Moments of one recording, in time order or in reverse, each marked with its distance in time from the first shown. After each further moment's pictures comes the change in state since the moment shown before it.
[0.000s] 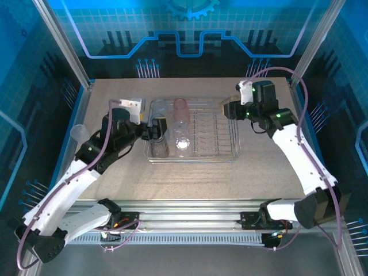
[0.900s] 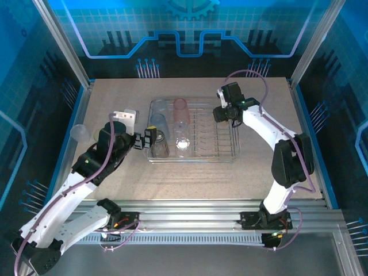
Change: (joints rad) left arm 0.007 -0.120 -0.150 0.015 -0.155 0.126; right arm 0.071 0.439 0.106 0.037 0.257 0.005
